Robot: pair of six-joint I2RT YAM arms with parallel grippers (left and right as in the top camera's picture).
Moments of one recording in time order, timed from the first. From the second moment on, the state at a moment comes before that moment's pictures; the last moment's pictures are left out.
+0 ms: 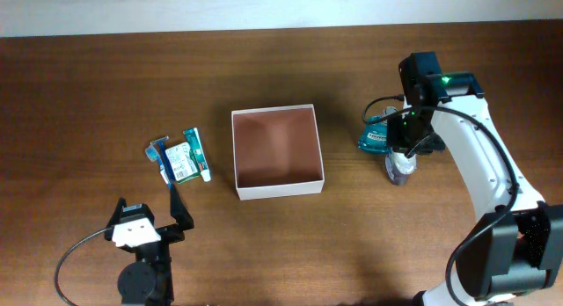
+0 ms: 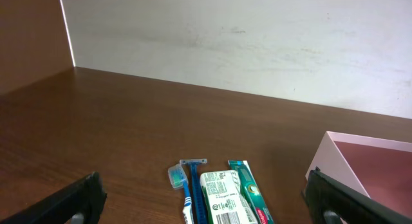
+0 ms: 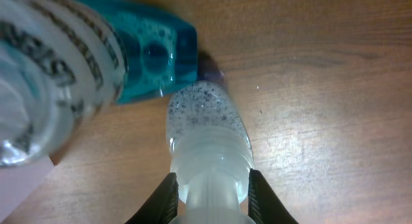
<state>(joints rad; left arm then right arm) -0.06 0.01 0.02 -0.06 -0.26 -0.12 0.07 1.75 1.51 -1.25 0.09 0.23</state>
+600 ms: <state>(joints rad) -0.06 0.01 0.02 -0.06 -0.26 -0.12 0.07 1.75 1.66 -1.49 0.00 0.22</state>
